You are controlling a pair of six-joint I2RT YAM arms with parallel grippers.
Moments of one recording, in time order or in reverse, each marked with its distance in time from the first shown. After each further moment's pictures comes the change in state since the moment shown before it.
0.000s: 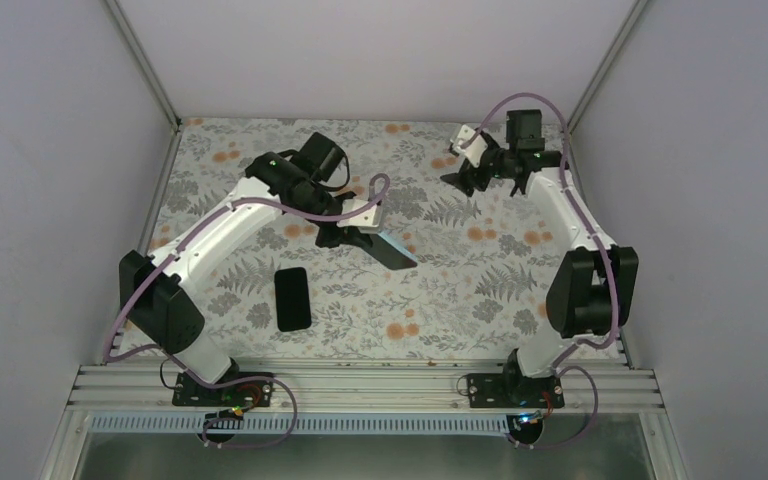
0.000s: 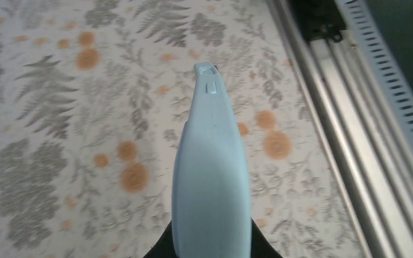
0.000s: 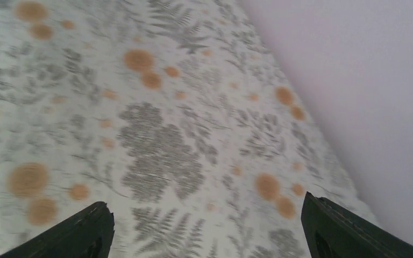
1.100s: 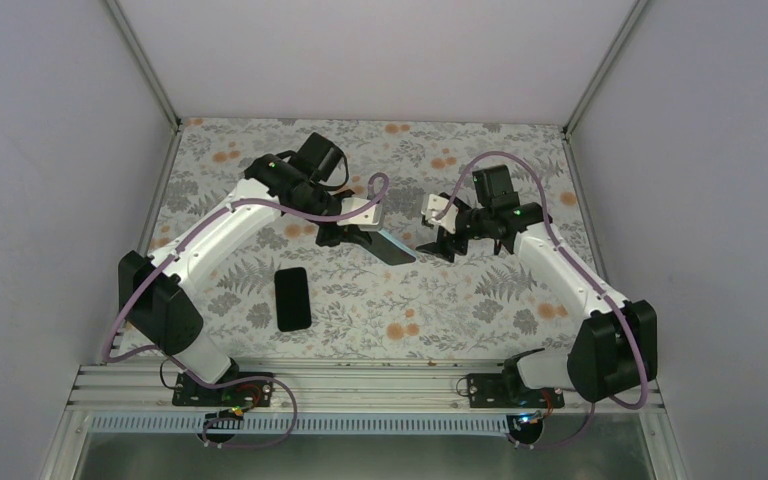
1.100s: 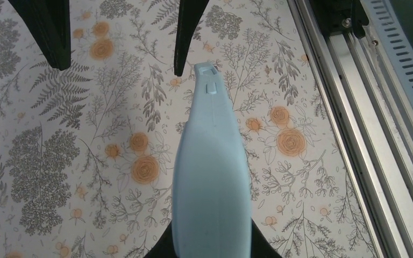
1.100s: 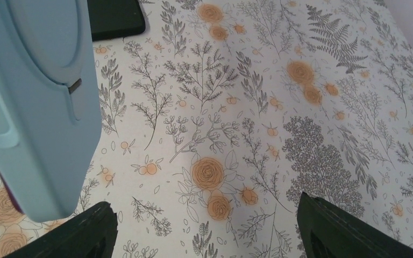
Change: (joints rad) left arm -0.017 -0.011 -0.028 0.006 -0.010 -0.022; right arm 0.212 -0.314 -0.394 -0.029 -0.021 -0.027
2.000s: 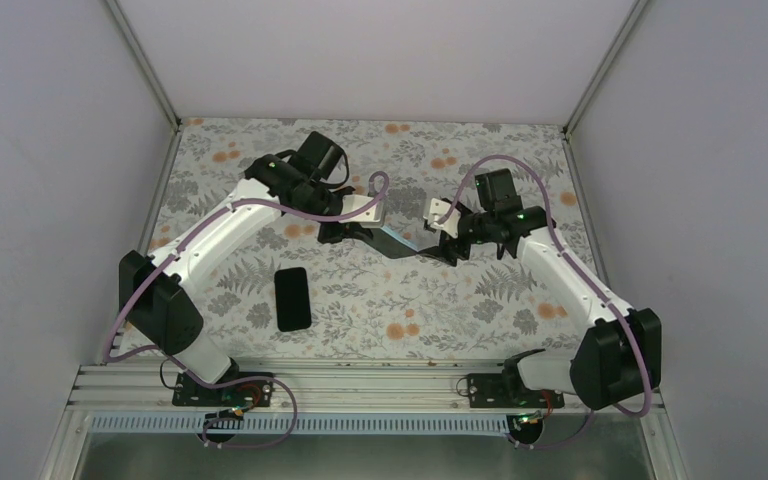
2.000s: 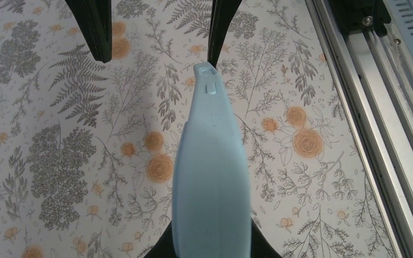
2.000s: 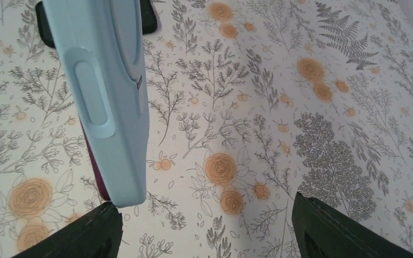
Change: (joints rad) left arm 0.000 0.001 -0.005 0.047 -0.022 -0.015; right arm 0.000 -0.040 -0.014 -0.054 -0.007 -0.003
